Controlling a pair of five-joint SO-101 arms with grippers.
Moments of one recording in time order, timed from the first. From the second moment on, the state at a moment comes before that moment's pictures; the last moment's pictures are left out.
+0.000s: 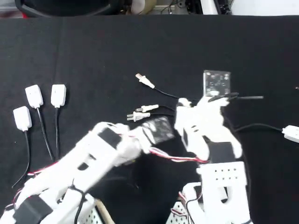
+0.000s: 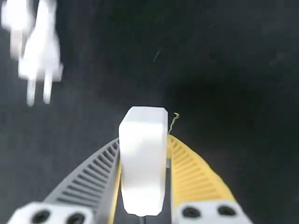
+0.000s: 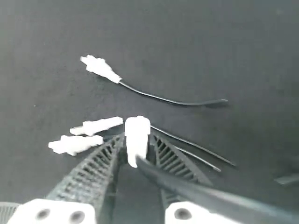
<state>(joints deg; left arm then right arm) 33.1 -28.7 55.1 53.7 -34.0 -4.0 -60.8 58.9 55.0 -7.7</state>
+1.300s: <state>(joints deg) 23.1 -34.9 61.8 36.8 -29.2 7.6 -60.8 55.8 59.1 -6.3</state>
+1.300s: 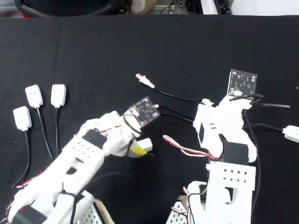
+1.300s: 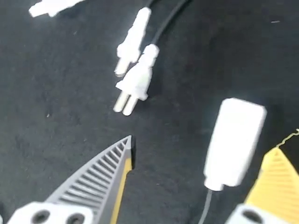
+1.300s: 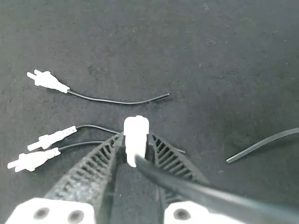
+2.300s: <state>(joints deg) 6.2 -59.4 63.2 56.5 -26.2 -8.1 -60.8 61.0 59.5 0.8</state>
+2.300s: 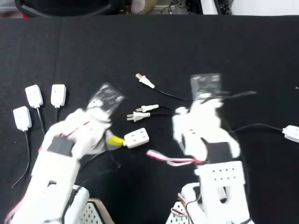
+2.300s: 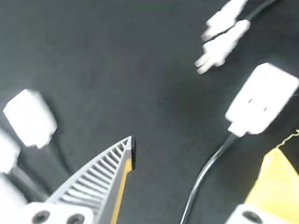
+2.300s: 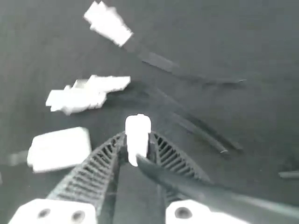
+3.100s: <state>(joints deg) -17.0 -101.7 88.3 72.5 -26.8 -26.7 -60.8 80.0 39.2 3.7</state>
